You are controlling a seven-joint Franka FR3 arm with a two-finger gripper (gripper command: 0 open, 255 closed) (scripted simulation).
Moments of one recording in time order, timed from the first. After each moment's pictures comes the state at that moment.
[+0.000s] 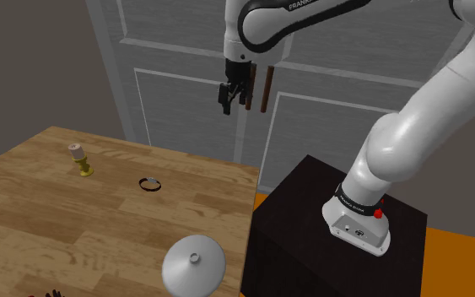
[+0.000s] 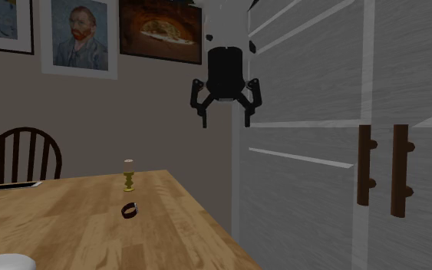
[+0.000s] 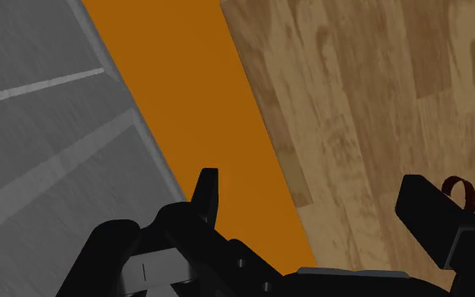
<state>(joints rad) 0.12 -0.28 0.14 -2.31 0.02 2.03 0.14</state>
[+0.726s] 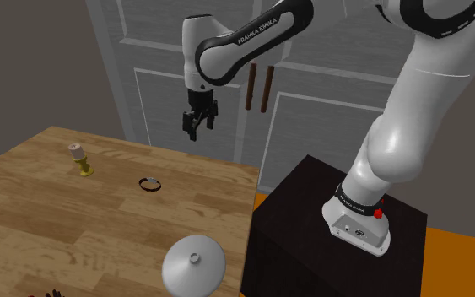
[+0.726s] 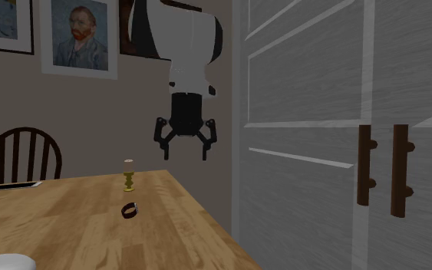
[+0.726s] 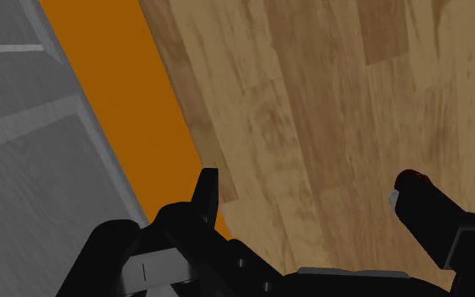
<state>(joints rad) 0.19 0.07 0.22 -2.13 0.02 2.17 0.22</state>
